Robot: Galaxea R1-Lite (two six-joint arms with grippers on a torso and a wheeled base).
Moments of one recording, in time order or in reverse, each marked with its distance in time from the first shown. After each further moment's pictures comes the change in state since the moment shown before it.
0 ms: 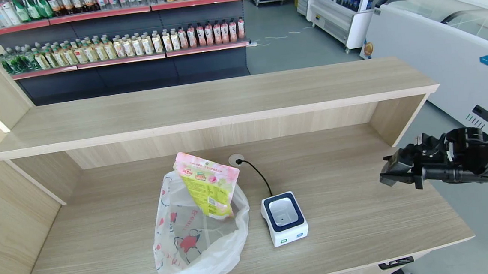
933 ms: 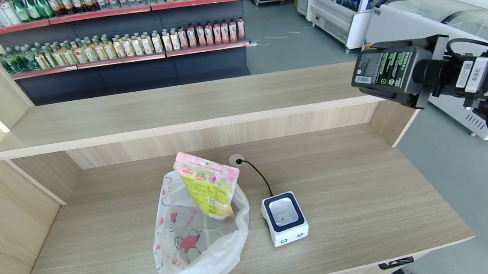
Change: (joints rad) left arm 0.000 0.000 0.000 0.000 0.000 0.000; right arm 0.361 -0.541 0.204 -0.839 0.184 0.009
